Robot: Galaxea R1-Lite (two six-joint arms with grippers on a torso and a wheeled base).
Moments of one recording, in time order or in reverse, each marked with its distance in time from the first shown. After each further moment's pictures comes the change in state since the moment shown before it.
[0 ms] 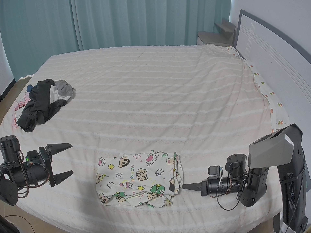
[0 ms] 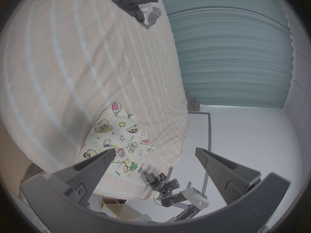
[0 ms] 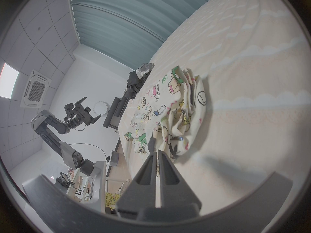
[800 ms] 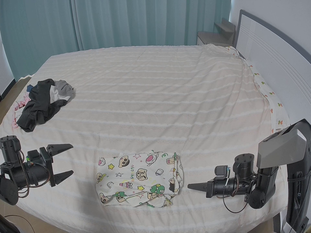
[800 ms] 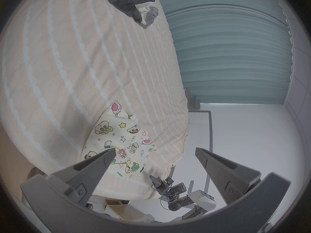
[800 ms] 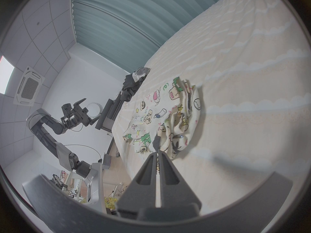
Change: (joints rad) left arm -0.002 0.010 -0.003 0.000 0.000 0.034; right arm 0.012 -0.112 0.136 -0.016 -0.107 -0.025
